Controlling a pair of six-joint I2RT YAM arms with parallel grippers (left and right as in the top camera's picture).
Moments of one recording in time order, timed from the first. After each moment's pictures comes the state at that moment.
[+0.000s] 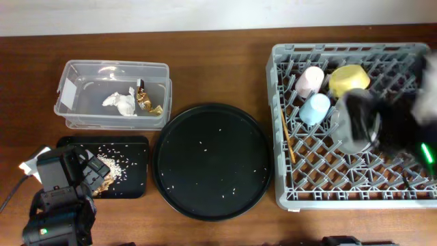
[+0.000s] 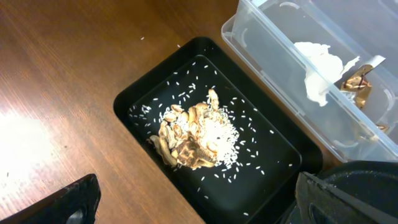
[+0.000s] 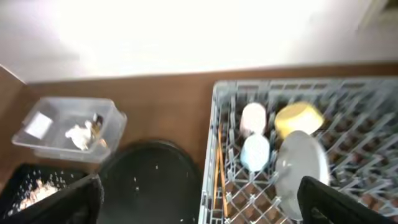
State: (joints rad) left arm 0.22 0.80 0.96 -1.08 -0.33 -0.52; right arm -0.01 1.19 2.14 -1.49 -0.20 0.10
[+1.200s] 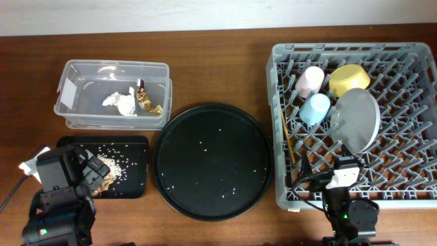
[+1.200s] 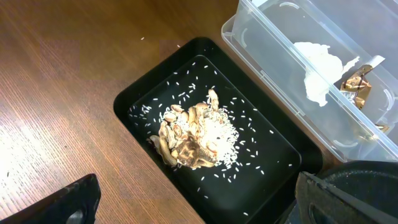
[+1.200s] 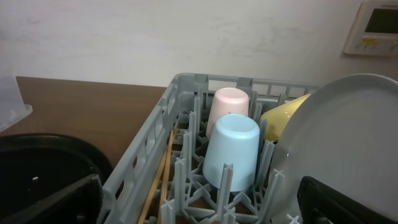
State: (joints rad) left arm 0.22 0.80 0.96 -1.08 -0.33 -0.52; right arm -0.01 0.01 0.01 -0.07 -0.09 -0.04
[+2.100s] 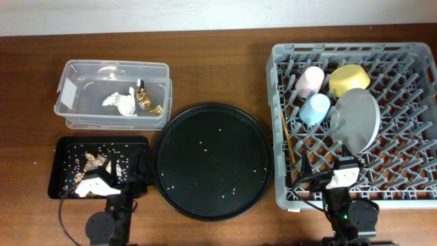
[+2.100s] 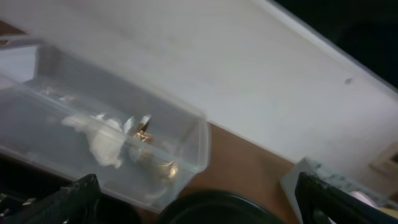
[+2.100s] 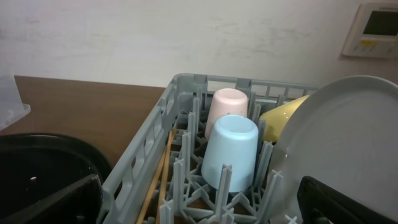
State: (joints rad) left arm 0.05 0.05 0.02 0.02 0.07 -0.53; right arm -0.01 0.01 0.01 -0.07 -0.09 -0.05
